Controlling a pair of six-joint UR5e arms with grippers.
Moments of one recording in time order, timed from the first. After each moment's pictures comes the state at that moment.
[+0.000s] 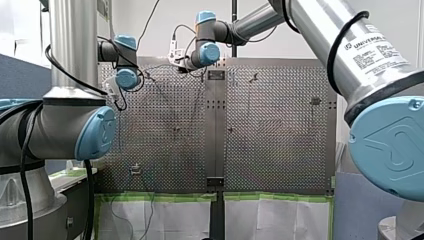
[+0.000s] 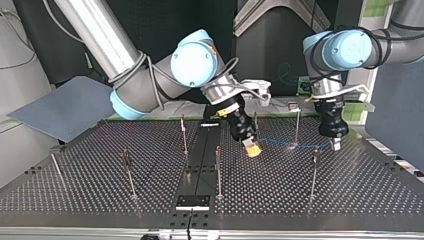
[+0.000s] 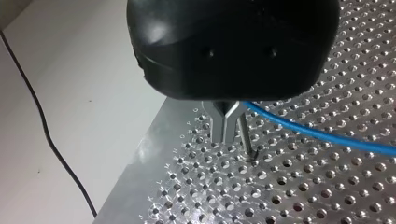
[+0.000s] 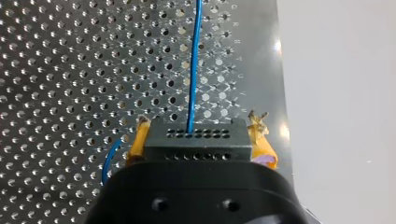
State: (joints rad) left arm 0.09 -1.53 -1.99 -2.56 -1.73 -1.98; right arm 2.47 -0.99 0.95 -0.01 1.56 1.67
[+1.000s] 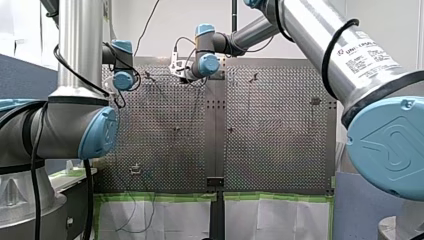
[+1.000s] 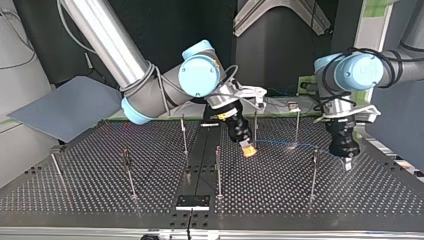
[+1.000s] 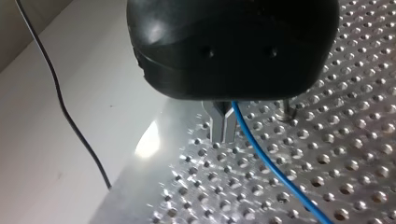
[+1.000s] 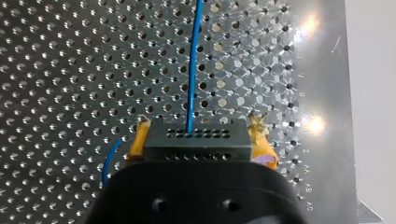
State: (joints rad) left arm 0.17 -1.62 -1.89 -2.49 -1.63 -2.03; right arm 2.46 -0.92 0.93 -0.01 1.58 1.69
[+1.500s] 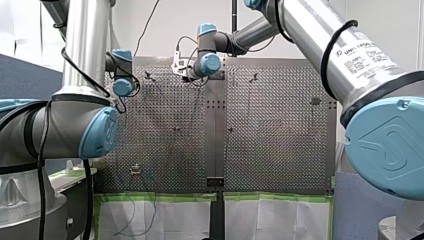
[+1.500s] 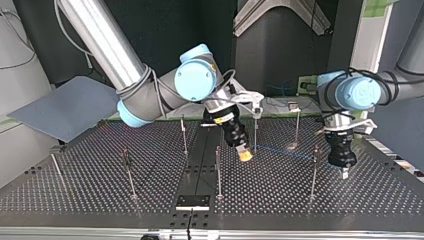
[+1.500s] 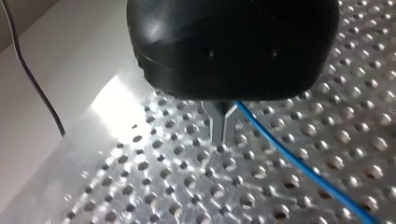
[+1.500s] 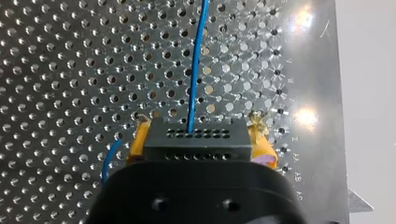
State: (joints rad) left arm 0.19 -1.75 -1.80 -2.48 -1.58 -2.05; right arm 2.44 -0.92 0.91 -0.01 1.58 1.69
